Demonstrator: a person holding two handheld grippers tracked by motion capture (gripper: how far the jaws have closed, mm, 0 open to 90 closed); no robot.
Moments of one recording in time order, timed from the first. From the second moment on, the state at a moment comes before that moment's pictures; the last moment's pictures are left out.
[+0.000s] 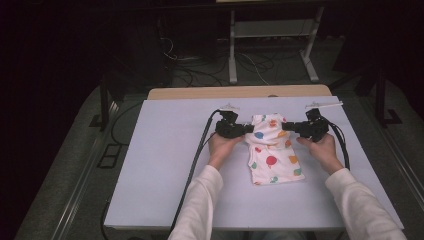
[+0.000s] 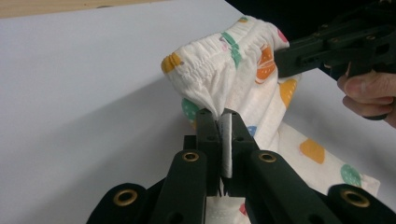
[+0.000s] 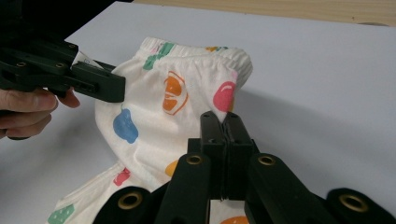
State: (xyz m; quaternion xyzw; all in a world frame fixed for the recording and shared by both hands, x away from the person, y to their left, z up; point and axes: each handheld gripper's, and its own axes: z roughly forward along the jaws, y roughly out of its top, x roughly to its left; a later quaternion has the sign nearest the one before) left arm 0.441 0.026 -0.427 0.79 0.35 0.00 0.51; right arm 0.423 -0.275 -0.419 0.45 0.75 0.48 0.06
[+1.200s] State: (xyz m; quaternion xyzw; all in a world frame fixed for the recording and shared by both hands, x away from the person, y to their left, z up) left arm 0.411 0.020 -0.420 0.80 0.31 0.01 0.51; right arm 0.397 -0.284 -0.422 0.43 0.76 0.49 0.06
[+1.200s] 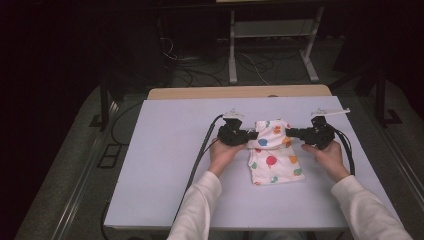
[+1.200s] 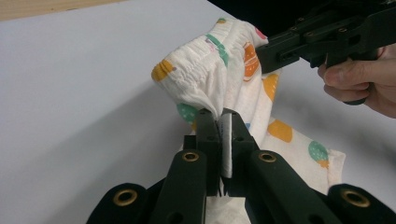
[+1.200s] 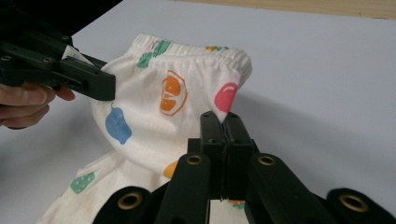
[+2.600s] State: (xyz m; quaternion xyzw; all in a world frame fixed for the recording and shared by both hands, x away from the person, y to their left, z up) left arm 0.376 0.011 -0.441 0.82 0.28 0.01 0.50; right arm 0.365 -0.289 -0.443 0.44 0.77 0.45 0.04
